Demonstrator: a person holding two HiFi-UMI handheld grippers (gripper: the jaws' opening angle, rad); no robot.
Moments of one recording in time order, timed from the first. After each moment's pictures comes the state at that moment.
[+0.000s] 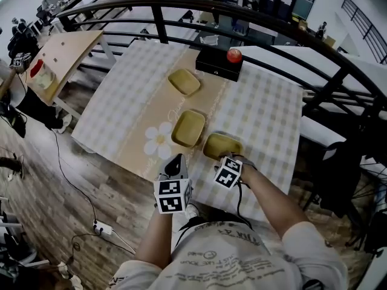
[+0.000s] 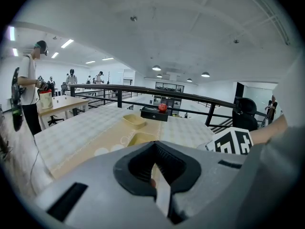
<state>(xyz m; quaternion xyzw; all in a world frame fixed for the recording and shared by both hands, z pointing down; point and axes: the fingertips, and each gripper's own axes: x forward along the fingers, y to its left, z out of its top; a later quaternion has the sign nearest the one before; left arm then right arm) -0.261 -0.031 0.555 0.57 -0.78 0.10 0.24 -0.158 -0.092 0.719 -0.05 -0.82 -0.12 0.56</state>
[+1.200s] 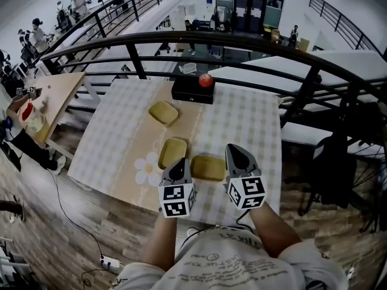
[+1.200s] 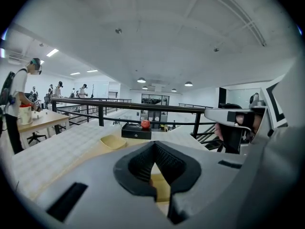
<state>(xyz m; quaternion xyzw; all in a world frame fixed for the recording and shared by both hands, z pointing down) -0.212 -0.106 0.499 0.65 -0.74 0.08 0.16 -0.094 -0.183 0.447 0.35 -0.93 0.04 0.04</state>
